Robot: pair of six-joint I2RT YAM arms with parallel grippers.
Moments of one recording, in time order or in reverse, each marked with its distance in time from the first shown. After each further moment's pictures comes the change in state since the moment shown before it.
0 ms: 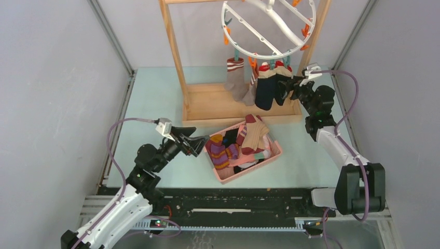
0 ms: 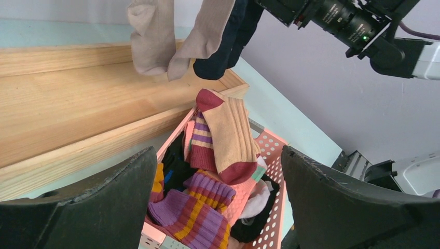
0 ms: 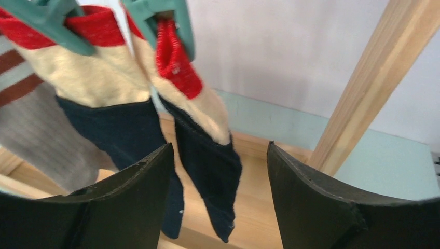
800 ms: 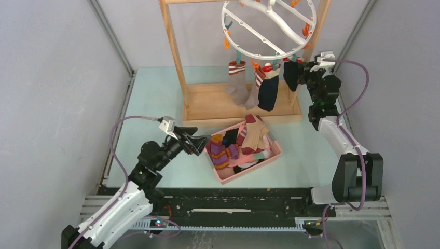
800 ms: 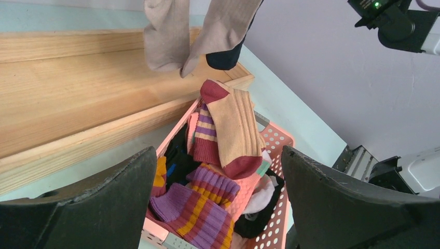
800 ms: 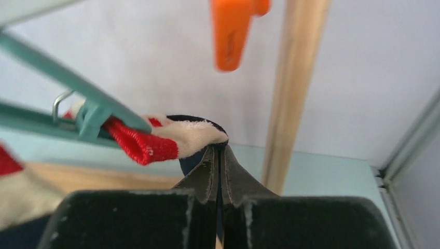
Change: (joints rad) left arm 0.000 0.047 0.003 0.006 0.004 0.001; right arm -0.060 0.113 0.130 0.100 0.101 0.019
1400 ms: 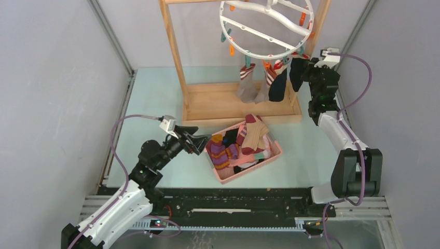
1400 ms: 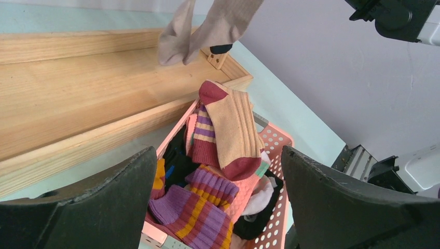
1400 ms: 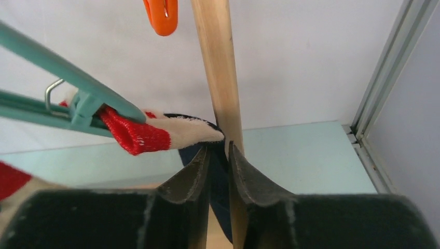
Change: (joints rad) left arm 0.000 0.022 0.015 0.011 0.006 0.000; right arm -0.003 0.055 0.103 -0.119 0.265 0.076
